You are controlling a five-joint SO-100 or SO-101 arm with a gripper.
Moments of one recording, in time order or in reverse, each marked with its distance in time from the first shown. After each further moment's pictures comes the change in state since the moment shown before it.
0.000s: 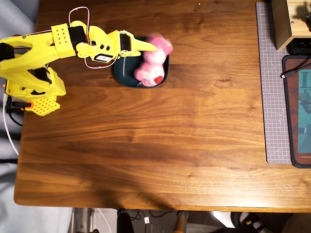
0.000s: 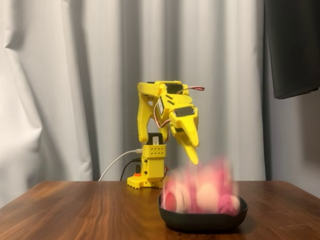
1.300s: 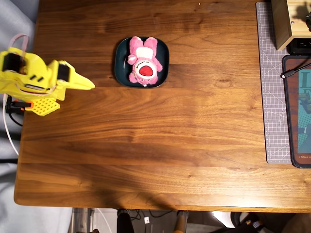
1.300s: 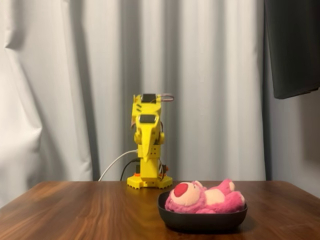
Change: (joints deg) arm -21.1 79.4 39.9 42.0 -18.1
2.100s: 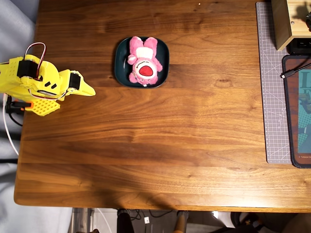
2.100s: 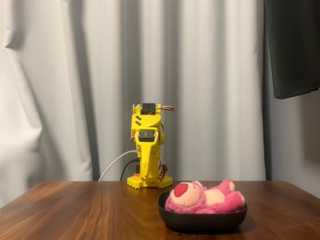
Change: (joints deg) arm 1.1 0.0 8.1 -3.0 0.0
